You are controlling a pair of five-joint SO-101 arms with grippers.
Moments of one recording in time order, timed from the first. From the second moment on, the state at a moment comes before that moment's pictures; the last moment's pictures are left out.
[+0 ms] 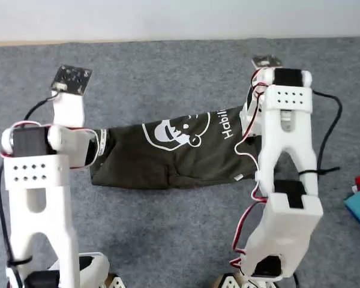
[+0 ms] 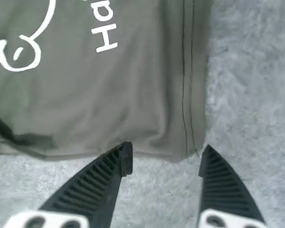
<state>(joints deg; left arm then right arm) -7.9 -25.1 12.9 98.2 -6.4 0.5 24.8 -25.8 98.2 5.2</state>
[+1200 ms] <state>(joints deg) -20.4 -26.0 13.7 91.9 -13.8 -0.2 40.4 -25.8 77.1 5.1</state>
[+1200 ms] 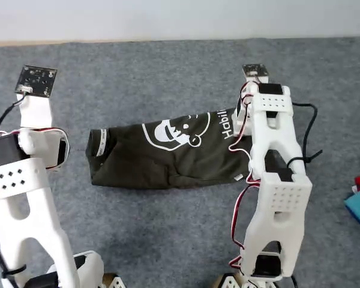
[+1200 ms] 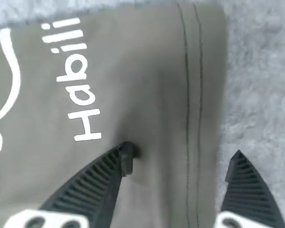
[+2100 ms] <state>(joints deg) -20.4 -26.0 13.8 90.9 -13.8 -2.5 44.0 -28.8 84.0 5.1</state>
